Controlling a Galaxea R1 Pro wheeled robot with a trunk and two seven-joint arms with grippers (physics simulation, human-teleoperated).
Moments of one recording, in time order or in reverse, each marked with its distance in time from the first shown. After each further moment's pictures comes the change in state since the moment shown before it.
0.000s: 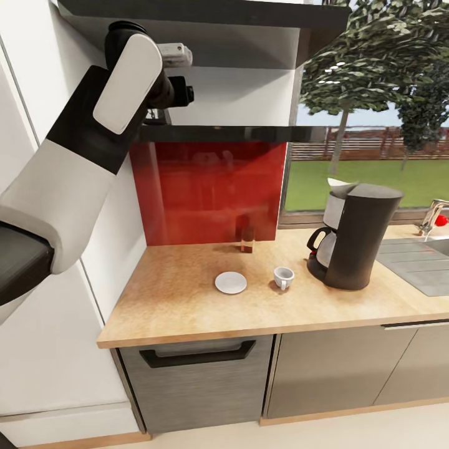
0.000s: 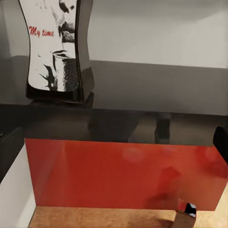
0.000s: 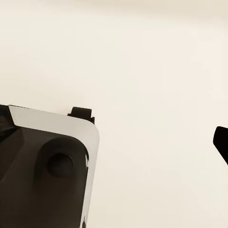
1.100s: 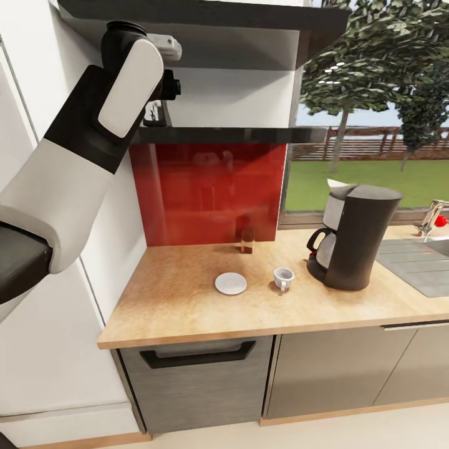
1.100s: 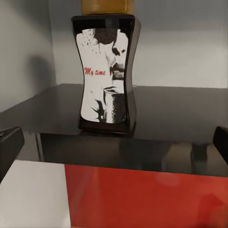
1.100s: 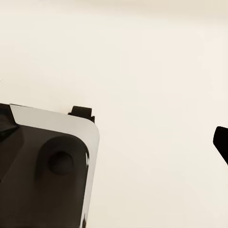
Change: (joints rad) left arm -0.001 0.007 -0.001 0.000 -0.178 -0.001 0.001; right arm 0.000 0.000 0.001 0.002 0.000 0.000 0.000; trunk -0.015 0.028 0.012
